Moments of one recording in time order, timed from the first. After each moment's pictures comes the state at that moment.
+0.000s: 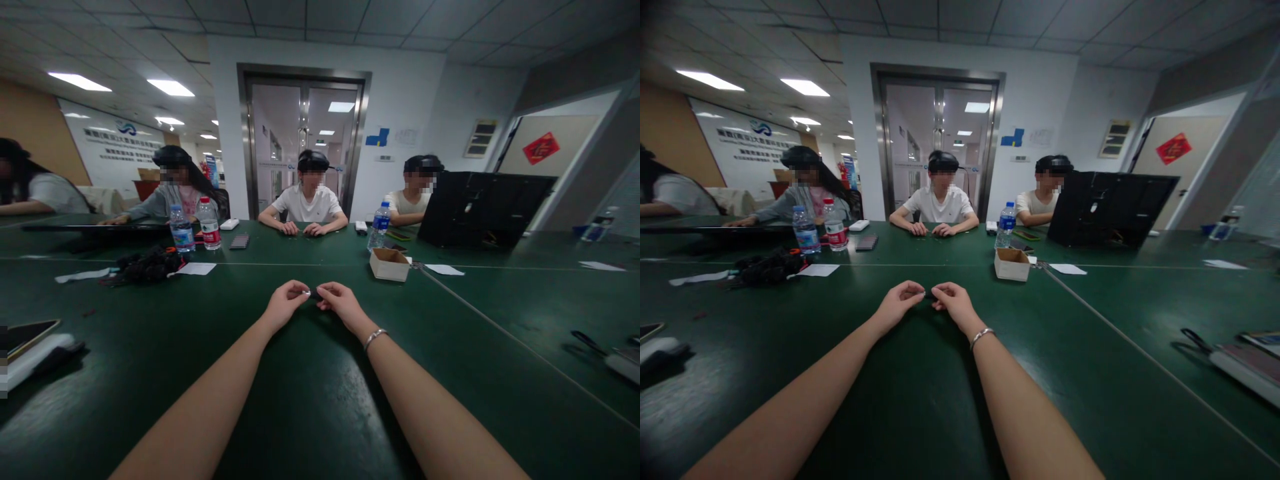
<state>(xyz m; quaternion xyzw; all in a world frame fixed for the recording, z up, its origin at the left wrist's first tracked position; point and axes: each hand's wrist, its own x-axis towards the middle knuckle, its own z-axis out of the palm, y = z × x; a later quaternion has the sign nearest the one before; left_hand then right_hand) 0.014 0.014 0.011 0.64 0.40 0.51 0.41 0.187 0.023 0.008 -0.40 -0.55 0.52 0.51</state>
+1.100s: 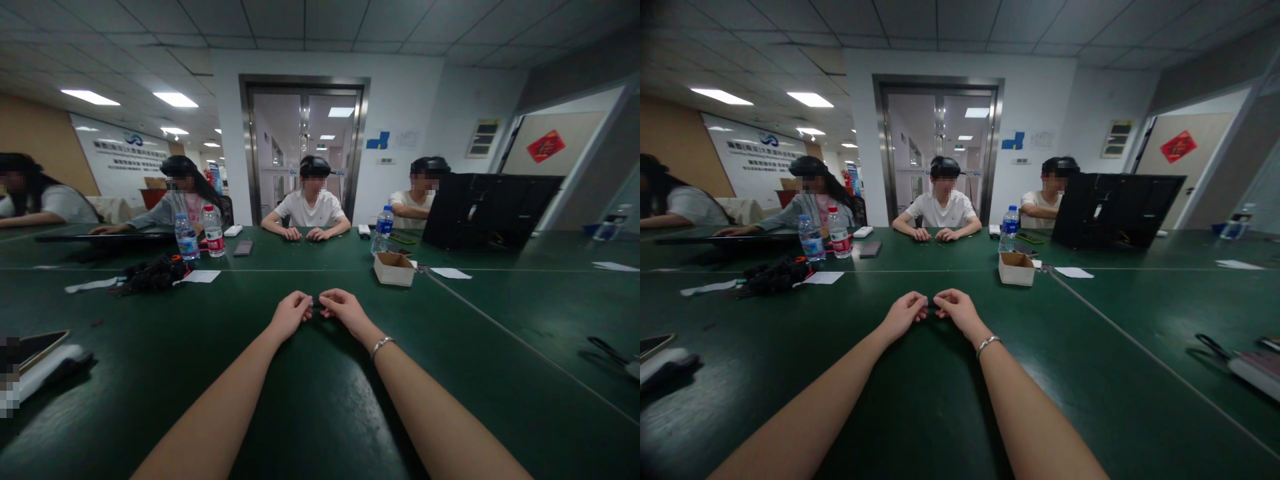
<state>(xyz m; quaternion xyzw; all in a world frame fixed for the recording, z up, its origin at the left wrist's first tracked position) 0.020 0.014 0.010 0.60 0.46 0.47 0.46 0.186 0.022 0.010 -0.39 -0.57 0.52 0.51</state>
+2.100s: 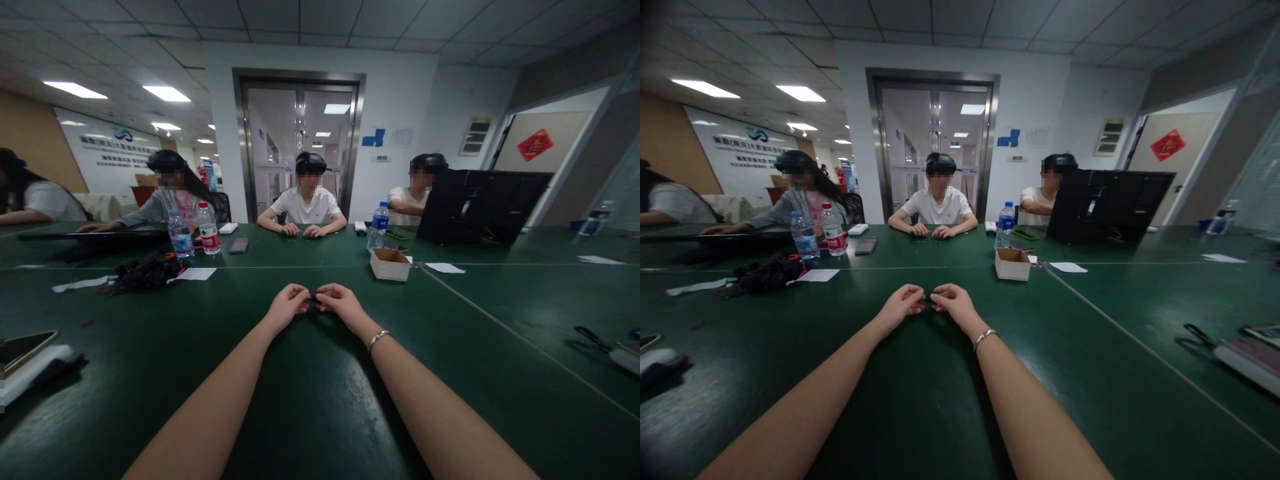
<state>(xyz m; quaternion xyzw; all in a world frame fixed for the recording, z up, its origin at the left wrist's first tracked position) 0.018 0.018 0.013 0.54 0.45 0.48 0.52 0.187 0.022 0.010 -0.39 -0.55 0.54 0.51</state>
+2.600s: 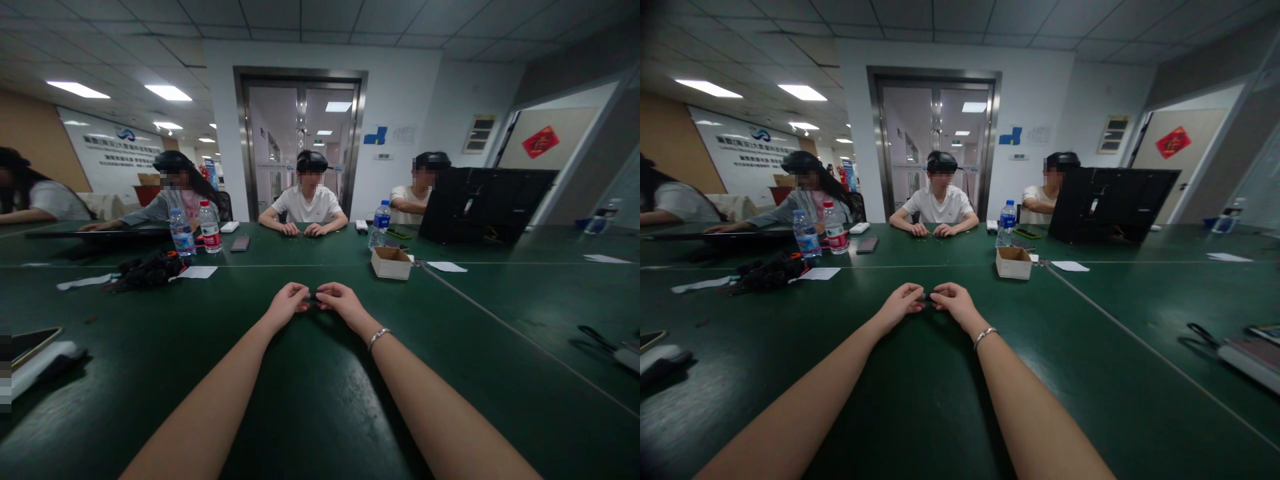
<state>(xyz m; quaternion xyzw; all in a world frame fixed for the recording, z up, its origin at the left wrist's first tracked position) 0.016 0.018 0.014 0.53 0.46 0.48 0.53 0.187 0.022 0.011 -0.39 -0.55 0.54 0.50</state>
